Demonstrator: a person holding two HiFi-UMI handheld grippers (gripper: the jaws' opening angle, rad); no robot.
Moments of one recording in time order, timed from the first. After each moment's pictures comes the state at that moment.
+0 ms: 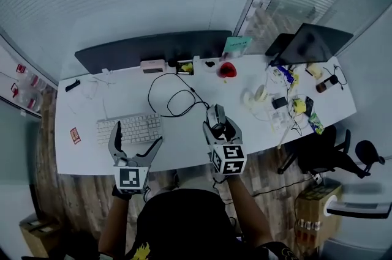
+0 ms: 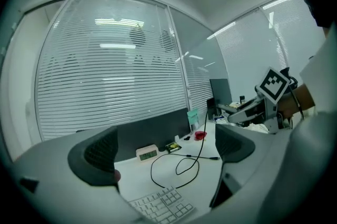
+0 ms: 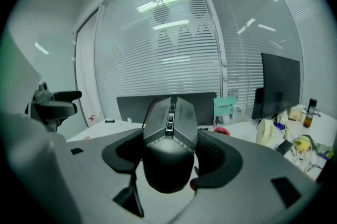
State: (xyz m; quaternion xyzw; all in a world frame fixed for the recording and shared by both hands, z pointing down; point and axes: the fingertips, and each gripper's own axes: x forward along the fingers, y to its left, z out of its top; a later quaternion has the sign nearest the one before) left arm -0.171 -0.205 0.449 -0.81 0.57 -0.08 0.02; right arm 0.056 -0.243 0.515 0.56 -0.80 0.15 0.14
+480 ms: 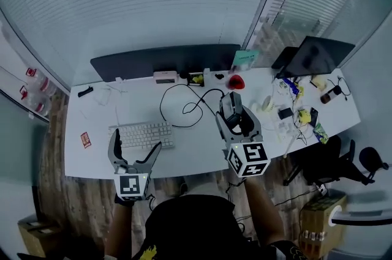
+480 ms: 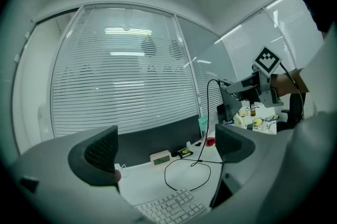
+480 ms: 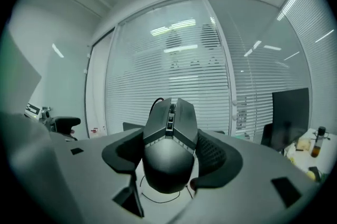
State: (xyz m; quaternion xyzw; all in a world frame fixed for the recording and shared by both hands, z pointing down) left arm -0.221 -0.177 0.413 -0.78 0.61 -0.08 0.03; right arm 0.035 -0.250 0.379 0.54 -0.84 0.06 0.06
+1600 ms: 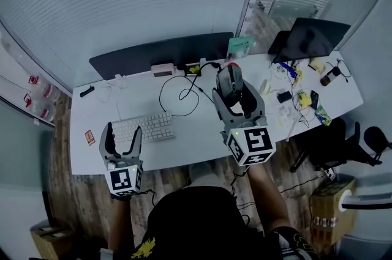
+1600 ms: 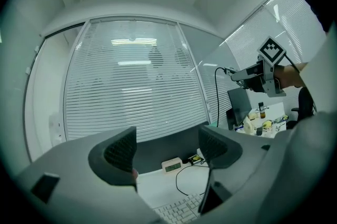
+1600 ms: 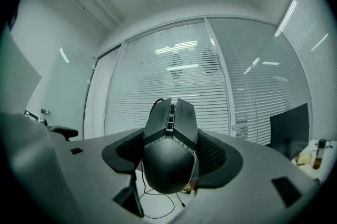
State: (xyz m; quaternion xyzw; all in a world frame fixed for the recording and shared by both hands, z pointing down) left arm -0.244 -0.148 0.377 -0.76 0.65 -0.07 0.07; right arm 0.039 -0.221 0.297 0.54 -0.84 -0.01 -0.01
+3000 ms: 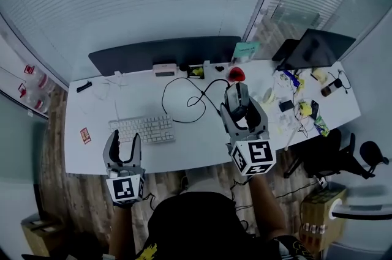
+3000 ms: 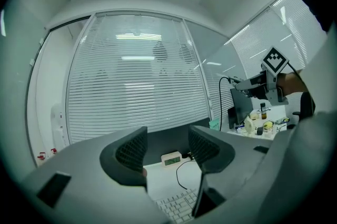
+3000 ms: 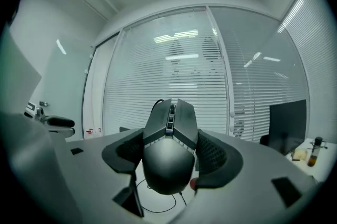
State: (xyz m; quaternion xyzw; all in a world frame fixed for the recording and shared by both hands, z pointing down) left arm -0.258 -0.154 0.408 -0.75 0.66 -0.07 0.03; right arm 0.036 -0.242 0.353 0.55 -0.83 0.01 0.04
